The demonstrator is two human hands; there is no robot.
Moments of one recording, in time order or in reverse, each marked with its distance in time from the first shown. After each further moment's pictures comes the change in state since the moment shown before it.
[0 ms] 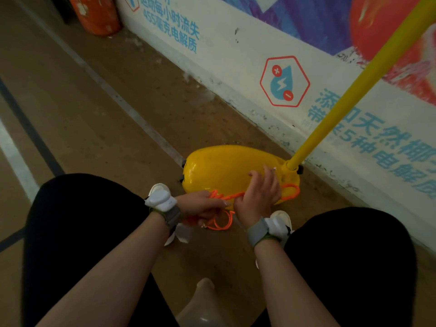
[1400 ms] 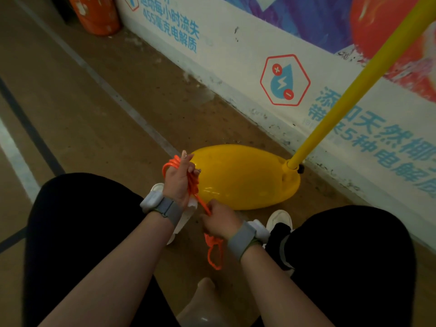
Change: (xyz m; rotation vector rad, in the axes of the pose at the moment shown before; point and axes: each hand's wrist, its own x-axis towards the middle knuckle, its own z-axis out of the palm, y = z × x) left_hand 0.016 0.003 -0.019 -0.952 0.794 0.546; right_hand -0.027 -0.044 -0.001 0.212 -0.954 -0.020
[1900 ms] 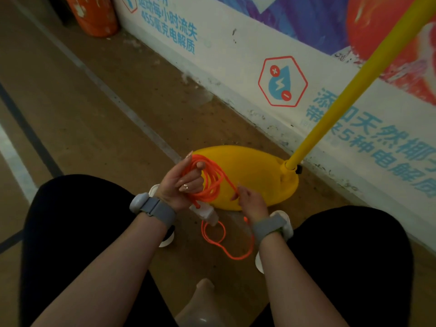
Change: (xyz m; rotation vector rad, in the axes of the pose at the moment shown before) left_hand -0.006 0.018 -0.009 -0.412 -0.902 -0.530; right_hand 0.021 0.059 -0.039 0.461 0.383 0.106
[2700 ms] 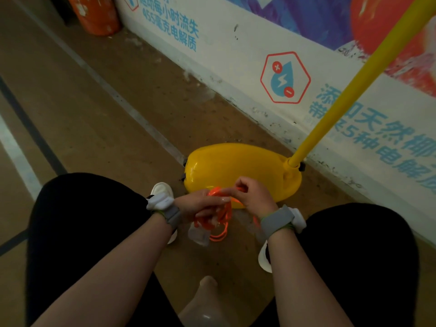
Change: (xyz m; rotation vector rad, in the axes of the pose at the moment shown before) left_hand -0.004 -0.036 -0.008 0.807 0.223 -0.431; right_hand -0.004 -0.017 -0.016 -0.132 -0.168 -0.283
